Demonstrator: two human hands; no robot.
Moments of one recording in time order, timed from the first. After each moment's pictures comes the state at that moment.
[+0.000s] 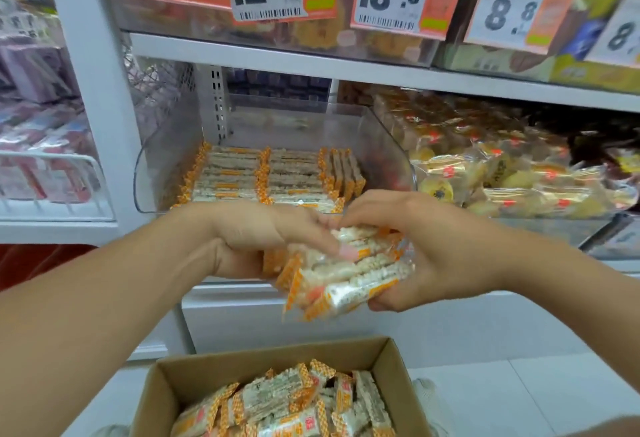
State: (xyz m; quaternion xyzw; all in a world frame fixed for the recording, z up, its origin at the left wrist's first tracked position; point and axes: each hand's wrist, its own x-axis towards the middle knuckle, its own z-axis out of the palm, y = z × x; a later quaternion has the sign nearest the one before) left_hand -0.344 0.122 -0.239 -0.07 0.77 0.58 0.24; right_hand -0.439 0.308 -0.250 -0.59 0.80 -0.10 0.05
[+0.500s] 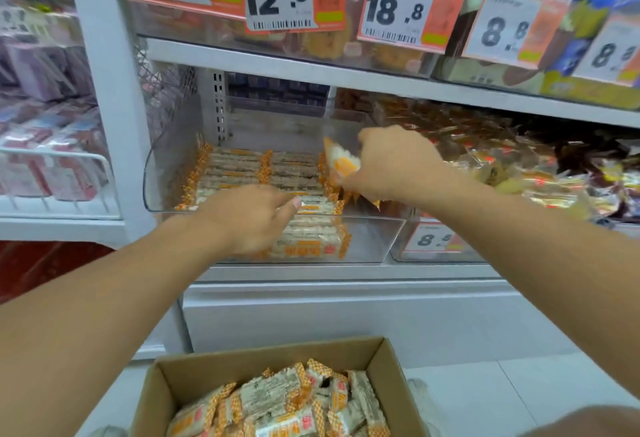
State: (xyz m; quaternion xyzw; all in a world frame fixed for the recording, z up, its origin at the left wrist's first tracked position) left_hand -0.382 0.051 -0.305 -0.02 1.00 0.09 -0.03; right_hand -0.479 0.230 -0.228 -0.27 0.95 0.00 -0.13
